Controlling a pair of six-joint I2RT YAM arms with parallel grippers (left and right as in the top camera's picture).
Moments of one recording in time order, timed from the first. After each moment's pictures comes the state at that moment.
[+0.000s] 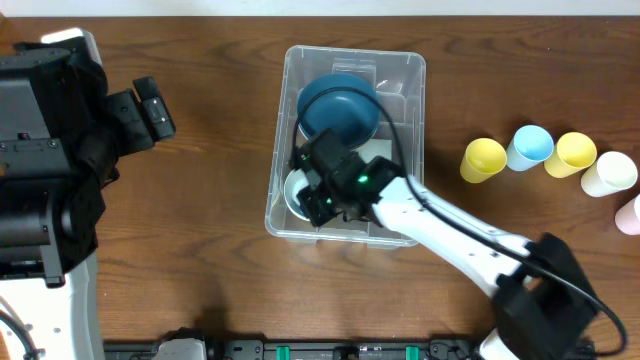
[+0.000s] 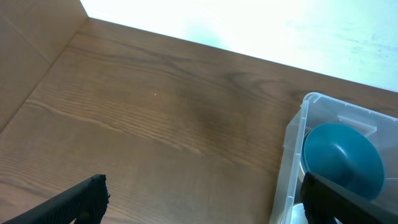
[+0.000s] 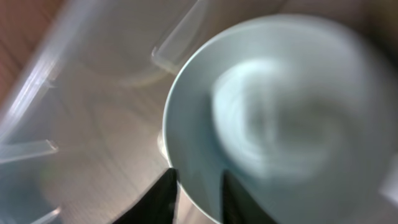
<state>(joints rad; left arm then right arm) 0.04 1.27 1.85 -1.26 -0.12 -0.20 0.77 1.71 1.26 -0.63 -0.20 0.25</state>
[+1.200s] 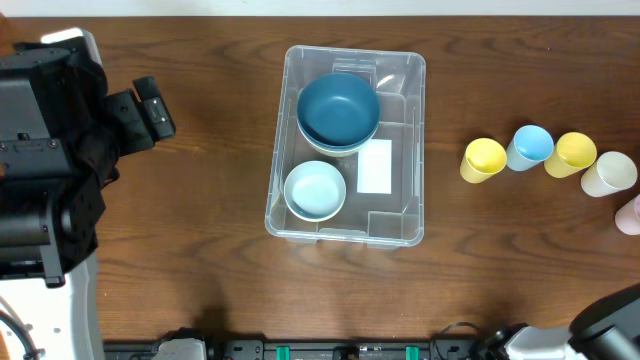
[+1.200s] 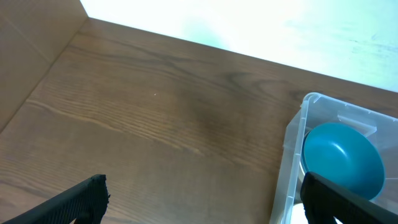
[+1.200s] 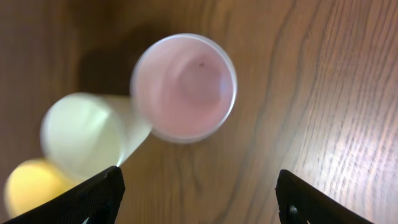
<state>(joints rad) 0.04 1.27 1.85 -1.26 -0.12 -0.20 -0.89 1.63 1.31 -0.89 0.01 0.62</state>
